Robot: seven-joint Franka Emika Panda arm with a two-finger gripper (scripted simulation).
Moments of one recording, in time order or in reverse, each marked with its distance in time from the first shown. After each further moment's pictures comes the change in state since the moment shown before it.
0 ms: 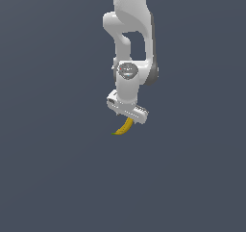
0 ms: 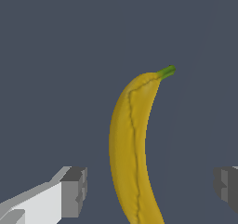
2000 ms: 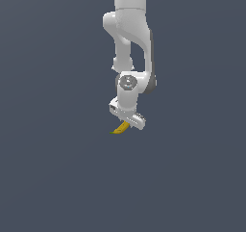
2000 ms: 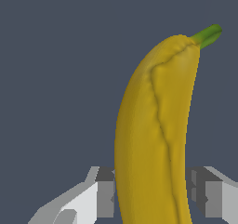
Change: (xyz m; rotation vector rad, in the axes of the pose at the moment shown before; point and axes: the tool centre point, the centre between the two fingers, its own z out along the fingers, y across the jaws) arm -0.005 0.001 0.056 0.003 0.008 0.066
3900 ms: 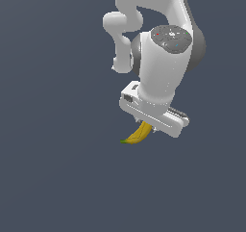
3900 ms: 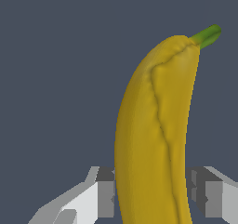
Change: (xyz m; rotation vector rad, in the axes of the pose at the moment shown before) arm 0.083 -0.131 -0.211 -0.003 -0.001 0.002
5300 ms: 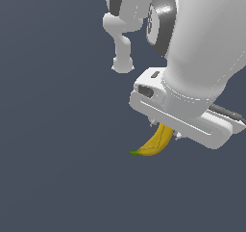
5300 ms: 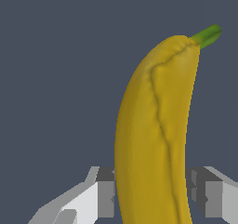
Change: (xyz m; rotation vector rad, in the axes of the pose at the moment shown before) arm 0.040 -0.060 -0.089 0.000 -0.002 0.000
